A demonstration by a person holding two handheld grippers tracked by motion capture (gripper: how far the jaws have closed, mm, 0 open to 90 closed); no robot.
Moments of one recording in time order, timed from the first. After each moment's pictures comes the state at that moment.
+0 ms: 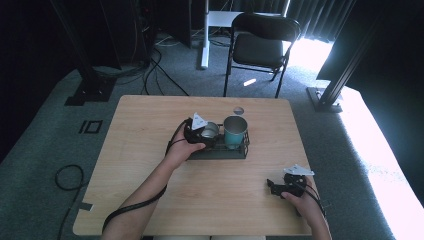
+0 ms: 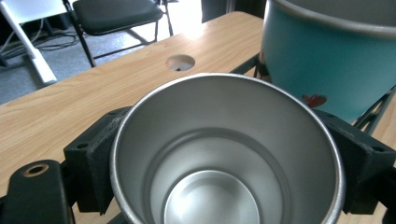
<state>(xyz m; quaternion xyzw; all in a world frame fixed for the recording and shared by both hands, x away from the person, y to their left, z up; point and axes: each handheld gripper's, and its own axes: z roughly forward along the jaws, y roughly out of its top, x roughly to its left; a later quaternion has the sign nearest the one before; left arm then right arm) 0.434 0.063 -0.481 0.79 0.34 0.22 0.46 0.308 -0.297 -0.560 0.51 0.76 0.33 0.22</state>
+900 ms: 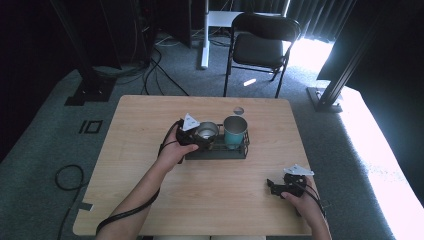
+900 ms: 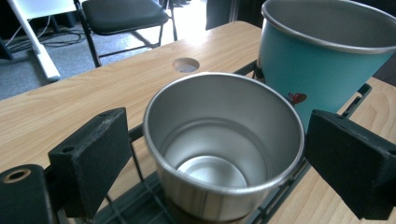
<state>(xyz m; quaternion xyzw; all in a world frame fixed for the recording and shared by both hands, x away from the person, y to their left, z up) 0.415 0.088 -0.467 0.78 0.36 0.20 0.48 0.308 -0.297 -0.560 0.51 0.76 0.33 0.22</state>
